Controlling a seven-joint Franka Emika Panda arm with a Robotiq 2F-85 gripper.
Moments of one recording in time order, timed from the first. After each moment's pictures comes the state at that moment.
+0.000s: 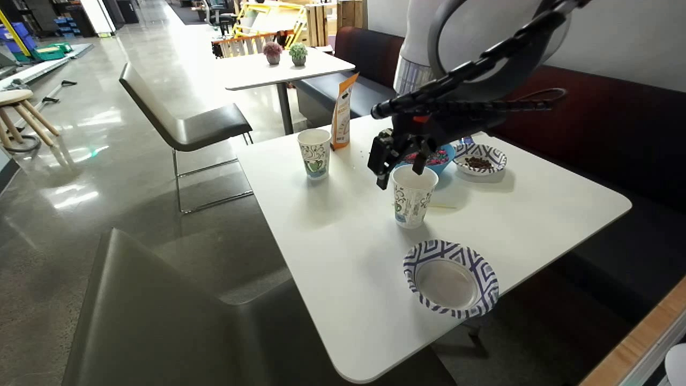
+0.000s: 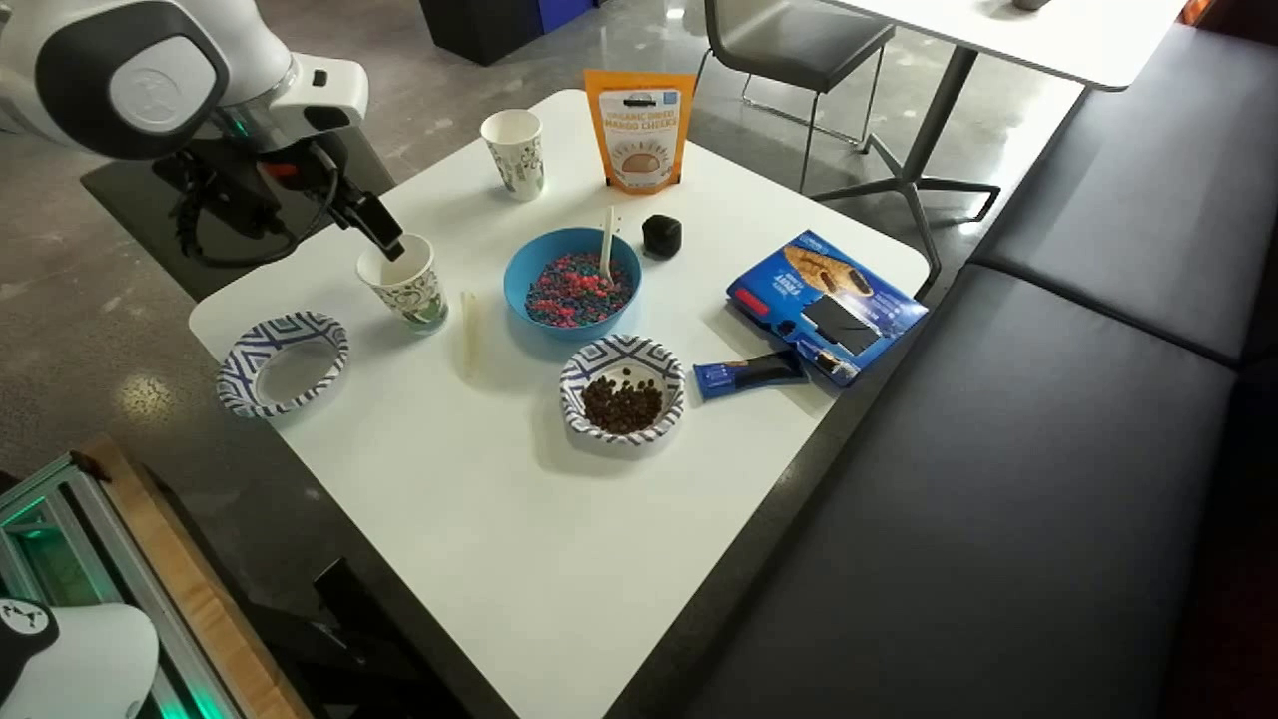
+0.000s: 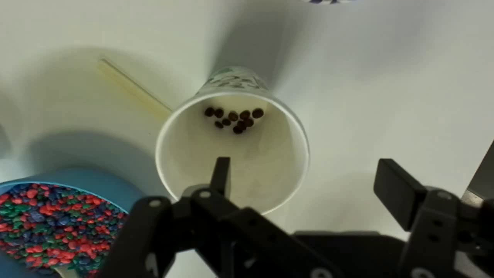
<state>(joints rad) 0.11 0.03 0.21 -2.56 -0.04 2.74 0.25</state>
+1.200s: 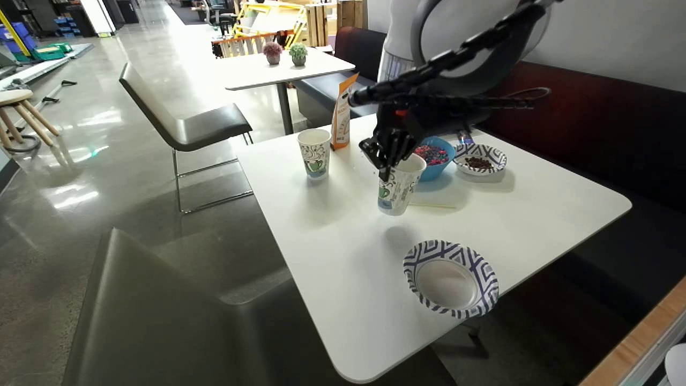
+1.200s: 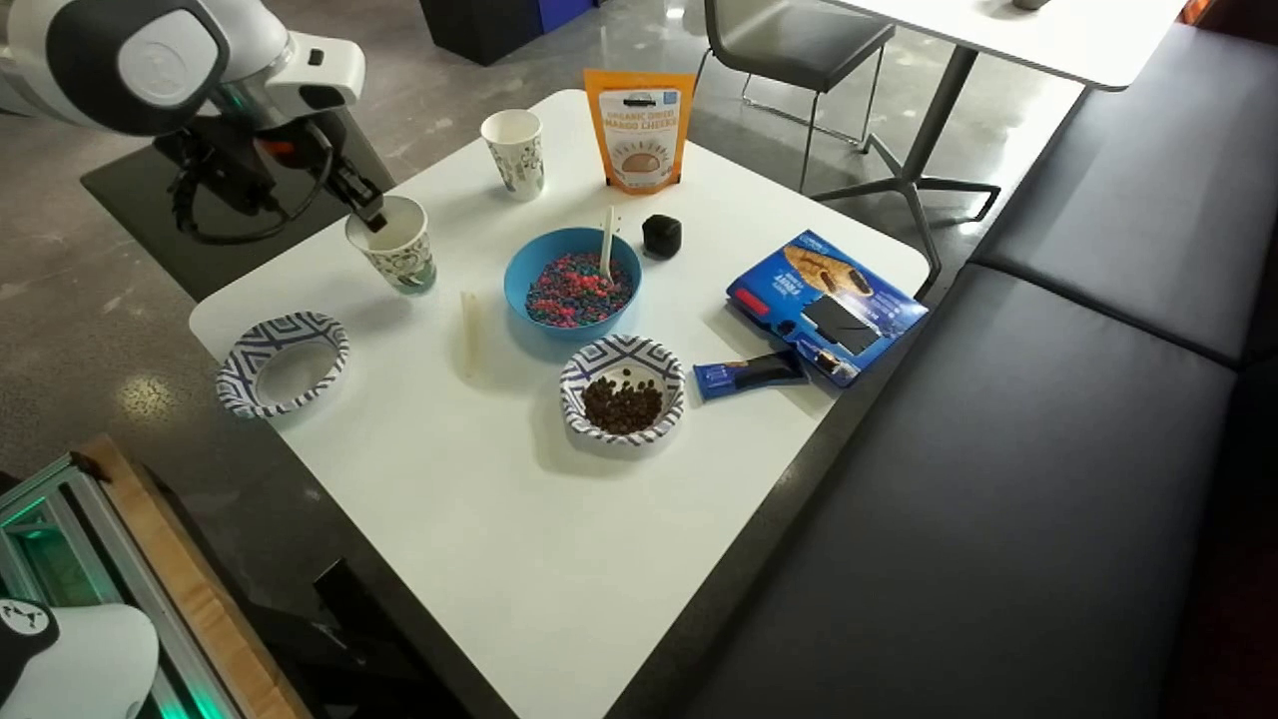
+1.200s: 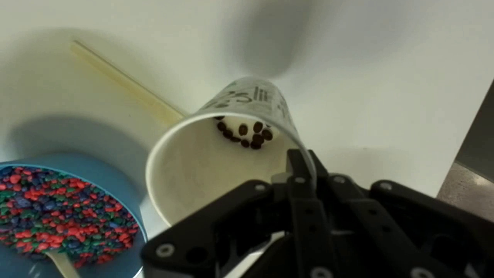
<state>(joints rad) 0.19 0.05 0.17 -2.51 -0.06 2.73 0.34</state>
